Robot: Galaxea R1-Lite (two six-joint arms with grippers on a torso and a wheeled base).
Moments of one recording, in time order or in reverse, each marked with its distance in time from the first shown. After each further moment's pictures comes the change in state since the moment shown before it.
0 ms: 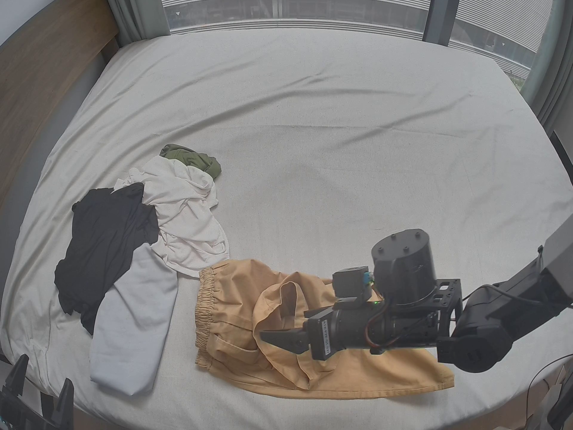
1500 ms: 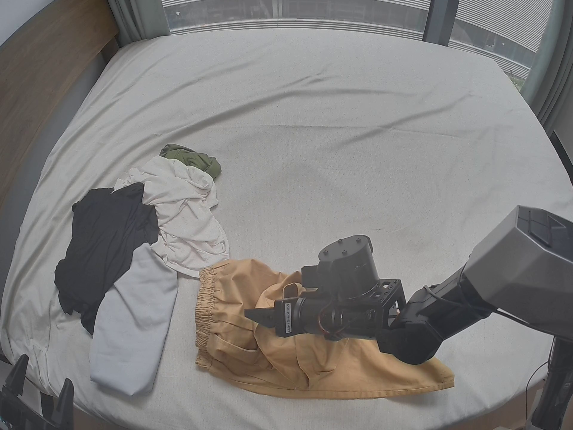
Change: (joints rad) left arm 0.000 0.000 0.000 0.000 0.000 -0.001; right arm -0.020 0.230 -0.213 -0.010 -0.097 0.131
